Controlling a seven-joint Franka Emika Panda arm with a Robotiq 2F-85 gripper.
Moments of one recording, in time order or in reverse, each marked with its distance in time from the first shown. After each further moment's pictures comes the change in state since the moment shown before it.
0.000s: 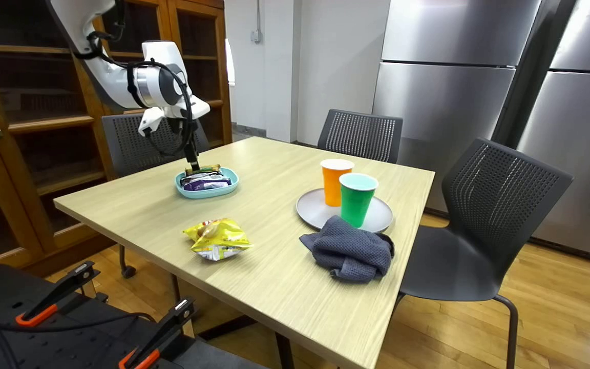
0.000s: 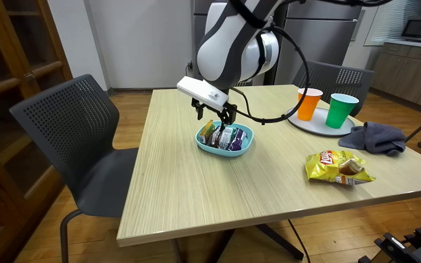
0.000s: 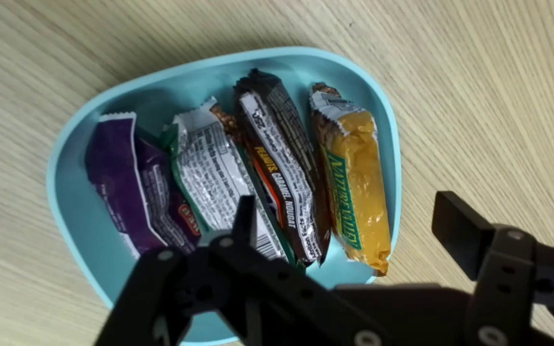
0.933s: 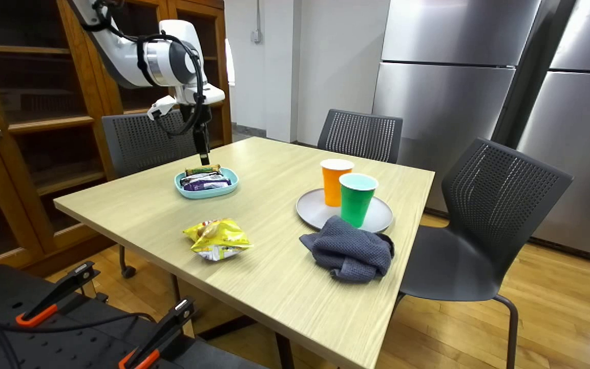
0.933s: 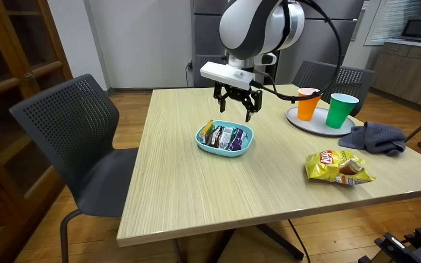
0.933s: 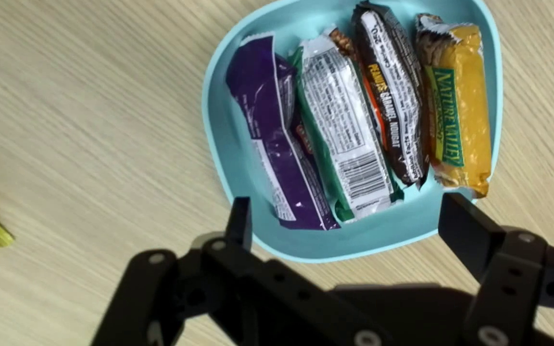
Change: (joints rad) arm -0.075 -0.149 -0.003 -0.103 0.000 -0.178 -0.046
